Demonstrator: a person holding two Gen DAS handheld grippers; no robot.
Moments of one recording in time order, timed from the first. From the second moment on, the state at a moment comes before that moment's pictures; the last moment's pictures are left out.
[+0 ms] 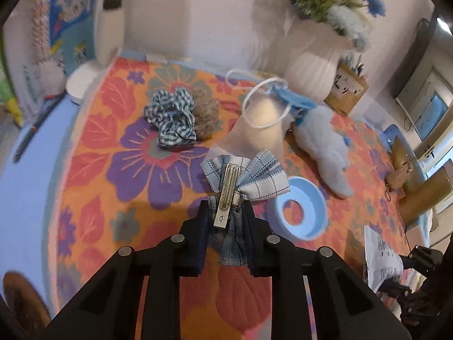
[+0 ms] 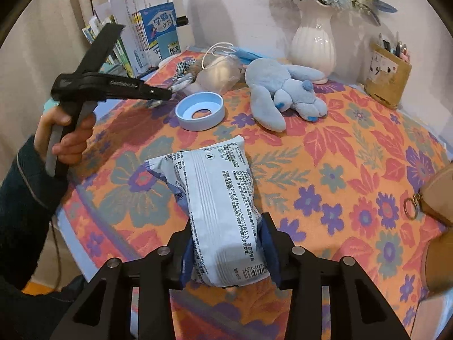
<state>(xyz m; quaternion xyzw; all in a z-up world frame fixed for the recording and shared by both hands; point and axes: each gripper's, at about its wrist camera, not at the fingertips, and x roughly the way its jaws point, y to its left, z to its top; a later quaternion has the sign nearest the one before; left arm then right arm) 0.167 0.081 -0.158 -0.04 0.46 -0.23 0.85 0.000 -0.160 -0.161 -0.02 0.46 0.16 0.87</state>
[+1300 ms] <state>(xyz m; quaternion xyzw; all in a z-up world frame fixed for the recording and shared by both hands) -0.076 -0.174 -0.059 0.12 0.37 -0.50 0.77 -0.208 -0.343 -0.085 0.13 0.44 -0.10 0.88</state>
